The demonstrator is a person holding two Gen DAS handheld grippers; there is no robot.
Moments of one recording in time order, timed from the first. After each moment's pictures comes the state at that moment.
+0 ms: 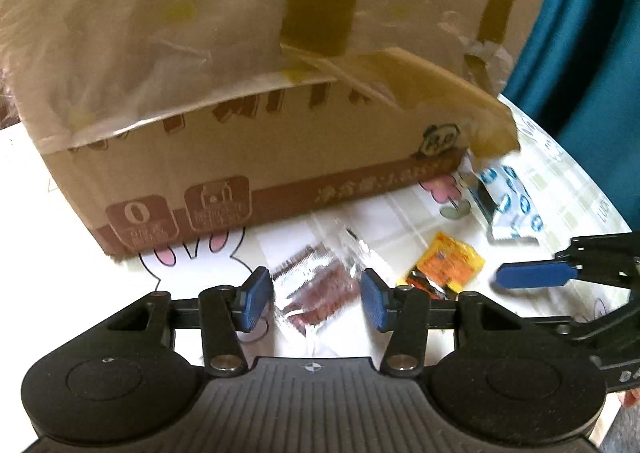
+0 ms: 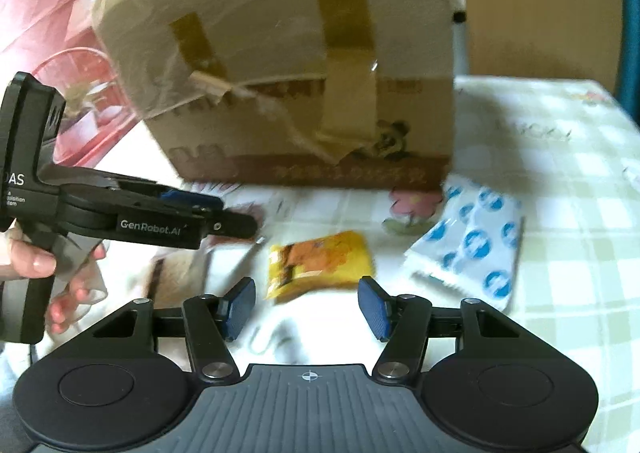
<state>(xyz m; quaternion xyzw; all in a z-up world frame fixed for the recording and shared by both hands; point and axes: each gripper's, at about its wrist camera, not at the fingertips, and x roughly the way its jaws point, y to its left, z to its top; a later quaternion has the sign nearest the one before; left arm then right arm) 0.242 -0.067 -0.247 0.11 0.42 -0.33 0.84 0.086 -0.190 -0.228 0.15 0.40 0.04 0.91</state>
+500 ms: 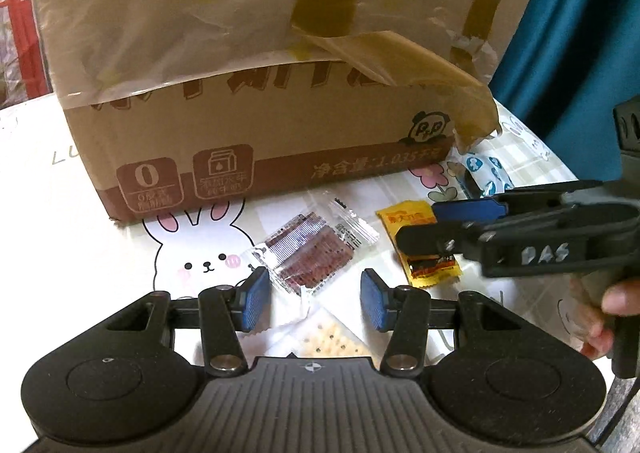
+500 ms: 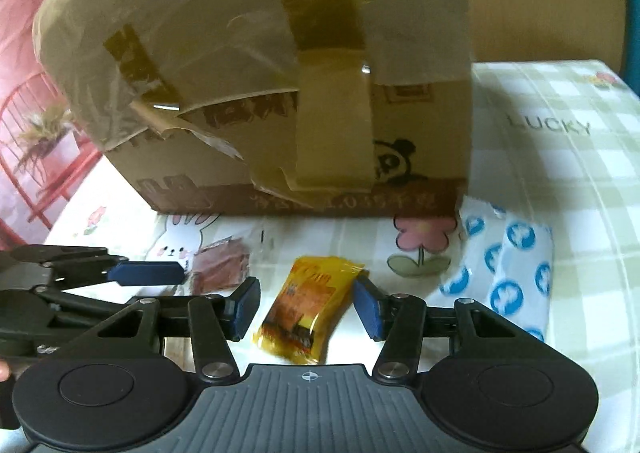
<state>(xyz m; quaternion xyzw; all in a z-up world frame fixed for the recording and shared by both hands) 0.229 -0.049 -0.249 0.08 0.42 -0.33 0.84 0.143 -0.191 -0.236 0.14 0.41 0.00 0.90</state>
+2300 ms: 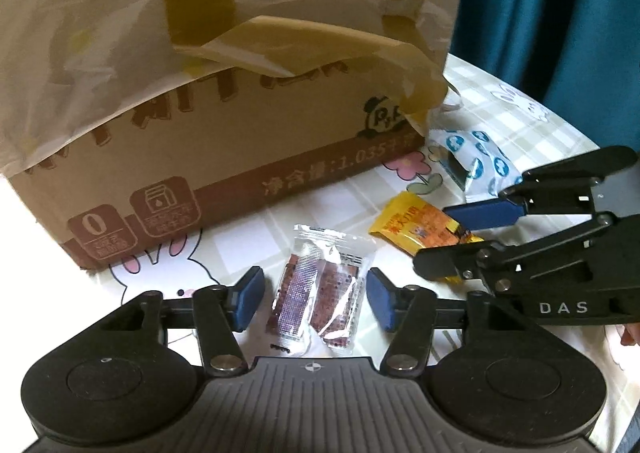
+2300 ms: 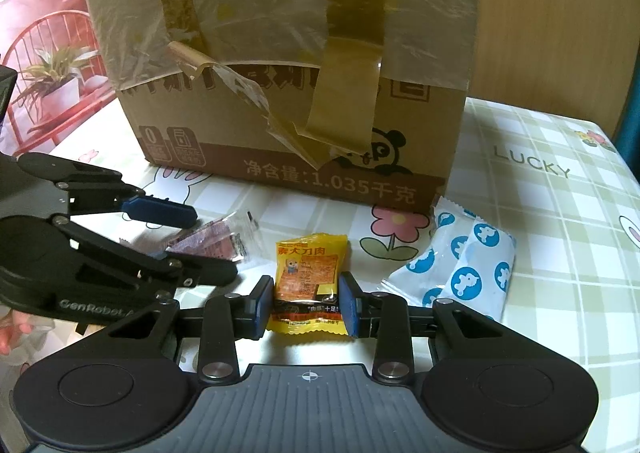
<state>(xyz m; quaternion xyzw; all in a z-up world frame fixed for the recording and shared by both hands) 0.209 -0.083 -0.255 0.17 0.37 -0.33 0.85 0.112 -0.182 -0.239 0.06 0.39 0.00 0.92</state>
